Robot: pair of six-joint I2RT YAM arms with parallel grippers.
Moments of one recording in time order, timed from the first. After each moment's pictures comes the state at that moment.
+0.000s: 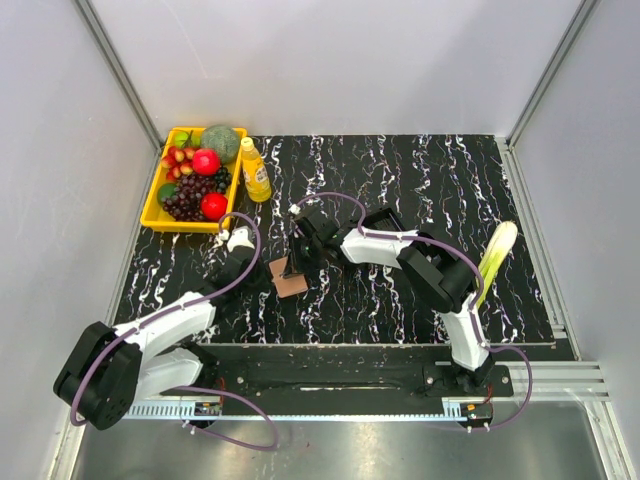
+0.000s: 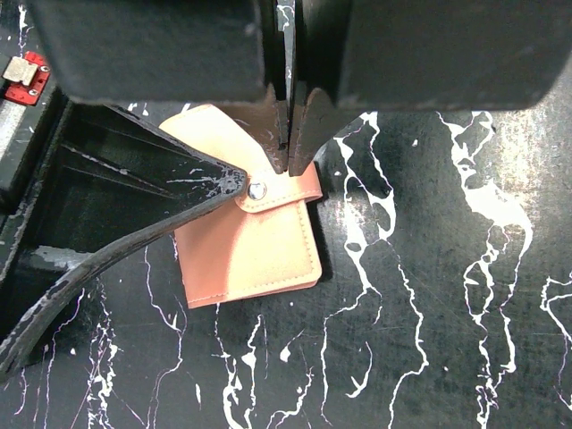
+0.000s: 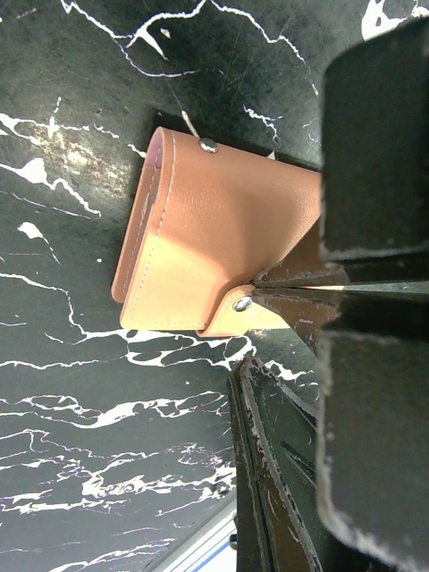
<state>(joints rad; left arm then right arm) -0.55 1.10 0.40 -0.02 -0.21 -0.72 0.86 2.09 1.38 -0.13 -0.30 0.71</state>
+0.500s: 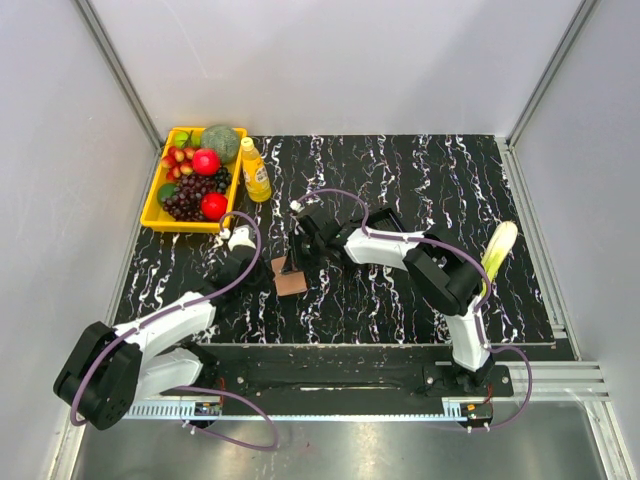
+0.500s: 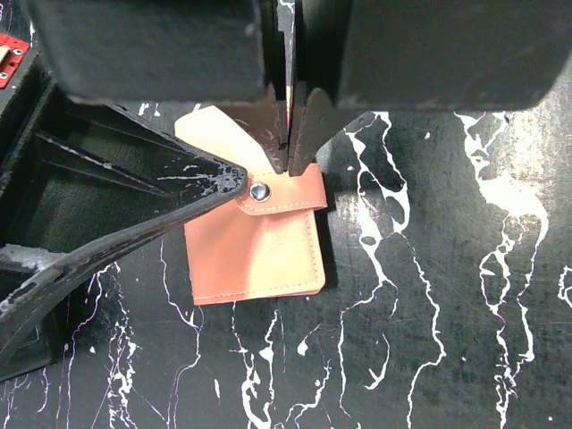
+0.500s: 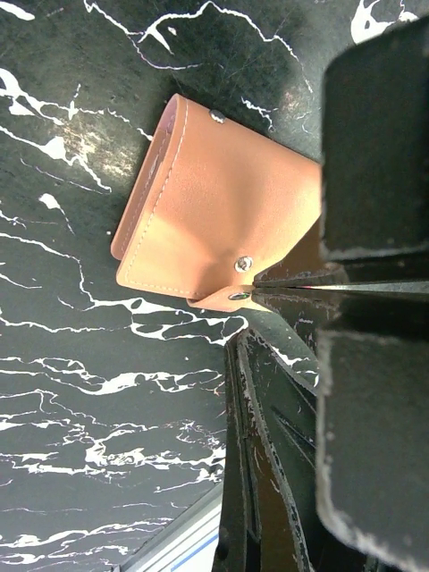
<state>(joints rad) -0.55 1.10 0.40 0.00 -0.19 -0.71 0.86 2.05 1.35 -0.09 -0.31 0.69</state>
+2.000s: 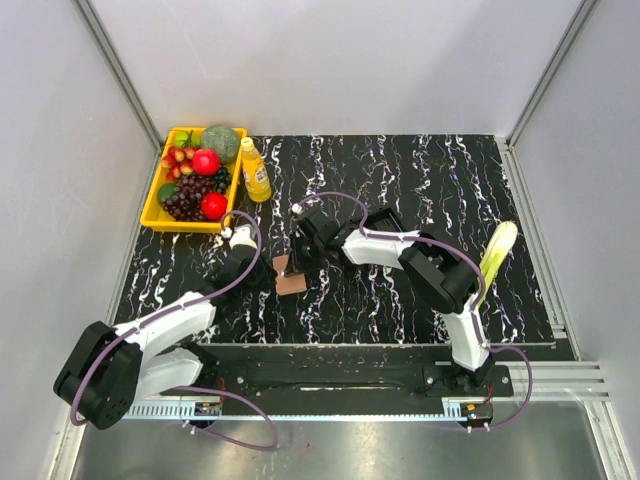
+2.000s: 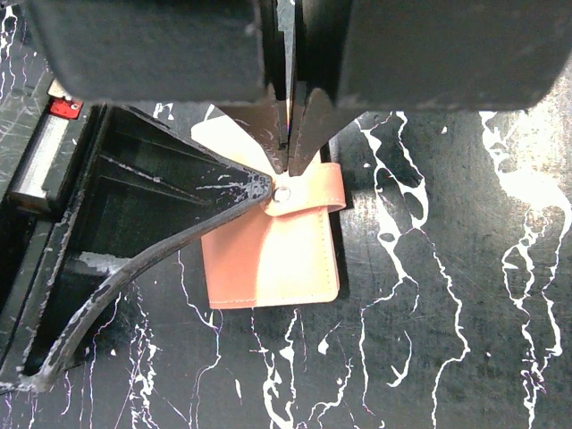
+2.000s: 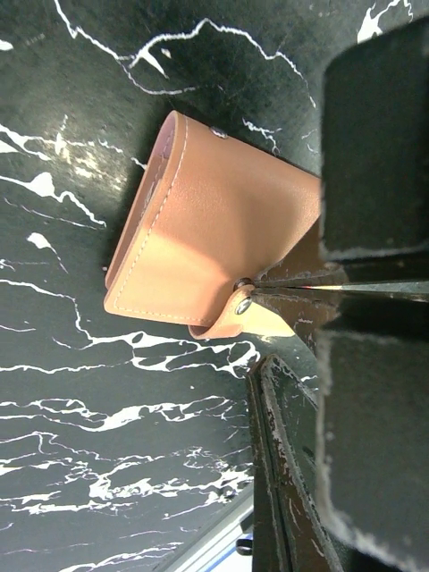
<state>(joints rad) -0.55 1.10 0.40 0.03 -0.16 -0.70 0.86 2.08 1.36 -0.10 -0.29 0.70</state>
